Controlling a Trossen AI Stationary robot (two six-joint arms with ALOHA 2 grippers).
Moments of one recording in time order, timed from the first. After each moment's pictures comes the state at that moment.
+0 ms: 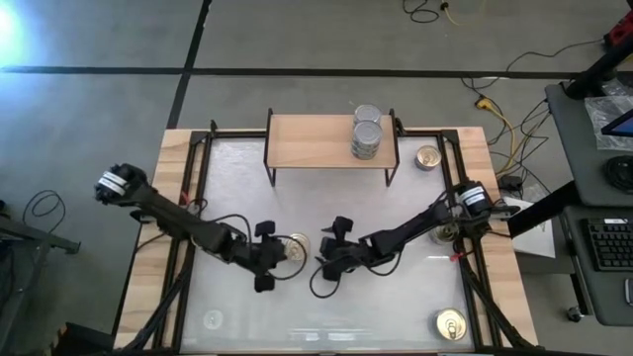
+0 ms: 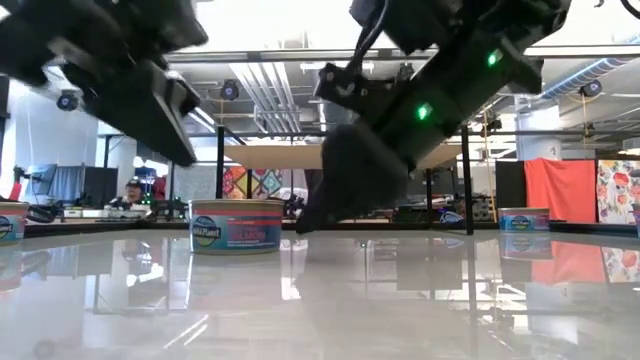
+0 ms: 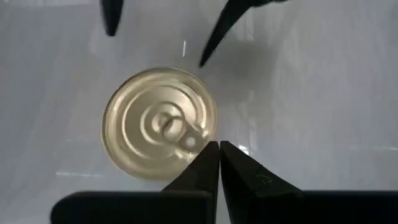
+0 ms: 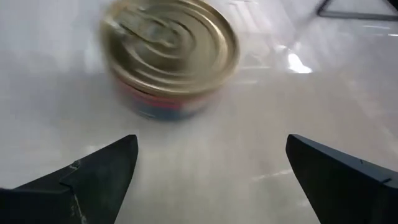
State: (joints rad) left arm -0.46 1.45 0.78 -0.27 -0.34 -0.37; right arm 0.30 2.00 1.08 0.11 0.54 0.22
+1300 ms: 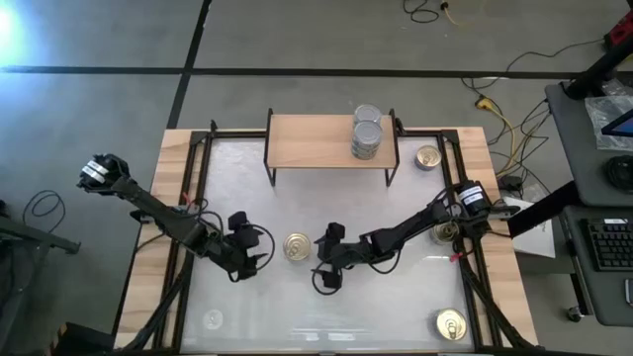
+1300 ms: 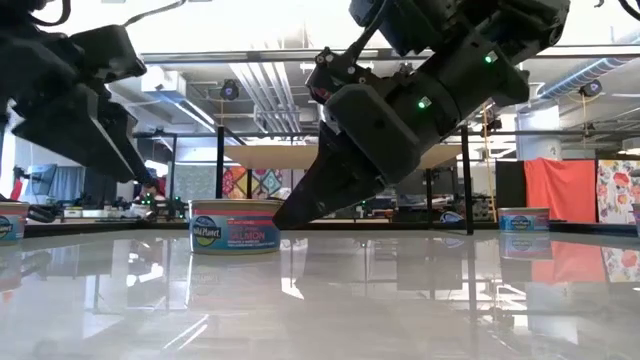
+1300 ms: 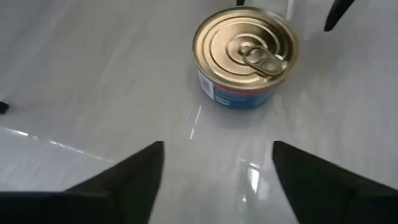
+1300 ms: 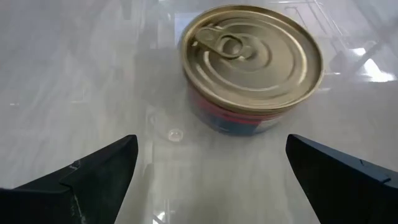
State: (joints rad) left arm -0.54 1.18 0.51 -0.31 -0.55 -0.62; right arm 0.28 2.01 1.05 0.27 0.29 0.22
